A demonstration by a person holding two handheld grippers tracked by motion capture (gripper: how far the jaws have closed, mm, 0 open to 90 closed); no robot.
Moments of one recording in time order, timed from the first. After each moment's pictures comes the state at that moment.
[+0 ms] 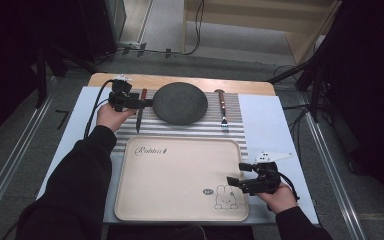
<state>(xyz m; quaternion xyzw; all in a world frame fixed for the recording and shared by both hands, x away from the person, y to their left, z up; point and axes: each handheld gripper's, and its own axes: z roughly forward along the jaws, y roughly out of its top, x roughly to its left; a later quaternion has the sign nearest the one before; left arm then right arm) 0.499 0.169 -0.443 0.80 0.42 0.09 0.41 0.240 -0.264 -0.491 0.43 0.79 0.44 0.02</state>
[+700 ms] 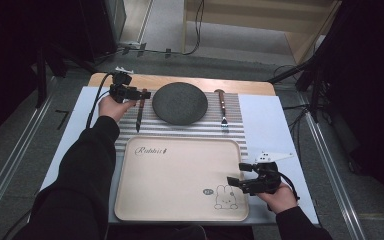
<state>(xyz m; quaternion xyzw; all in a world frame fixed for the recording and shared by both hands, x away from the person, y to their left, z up) 0.532 0.172 -0.447 0.79 0.46 0.11 0.39 0.240 -0.265 -0.491 0.43 0.79 0.44 0.02</state>
